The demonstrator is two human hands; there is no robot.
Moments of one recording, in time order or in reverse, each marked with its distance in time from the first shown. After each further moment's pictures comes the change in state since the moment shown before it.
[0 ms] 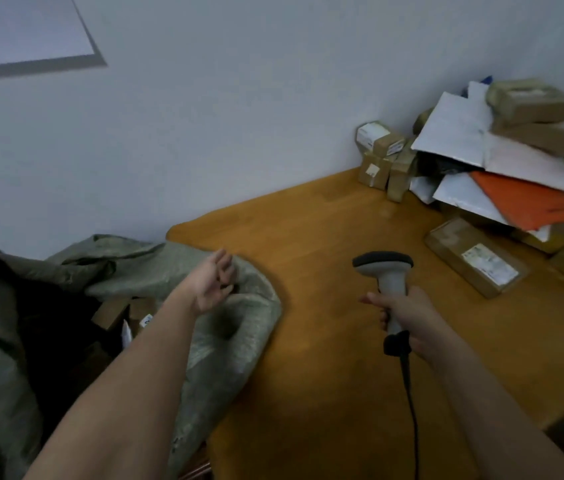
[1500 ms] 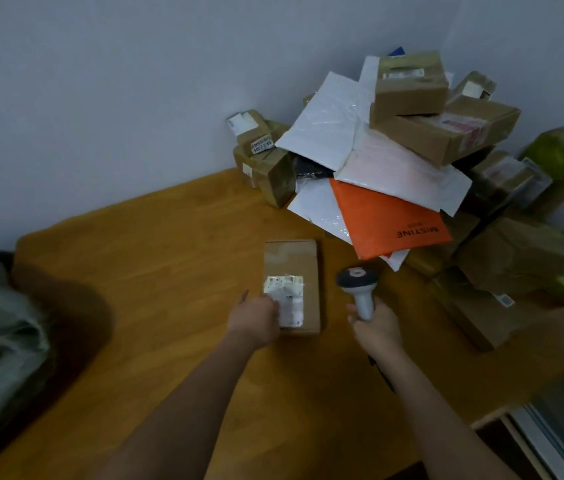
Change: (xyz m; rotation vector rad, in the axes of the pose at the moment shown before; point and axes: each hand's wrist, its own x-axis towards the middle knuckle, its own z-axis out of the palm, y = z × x) left_hand 0.056 -0.124 0.452 1.704 -0.033 0.370; right_hand 0.208 0.015 -0.327 -0.323 0.053 -0.075
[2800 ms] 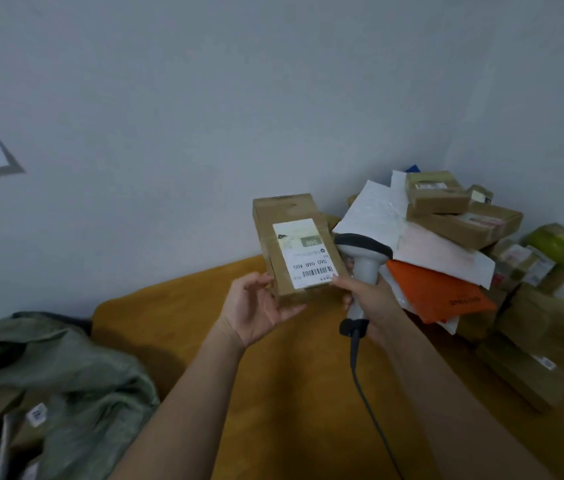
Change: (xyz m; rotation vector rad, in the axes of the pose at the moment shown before) left_hand -0.088 -0.137 -0.167 -2.160 -0.181 0.260; right_hand -0.113 -0.206 0.093 0.624 -0.134 -0.271
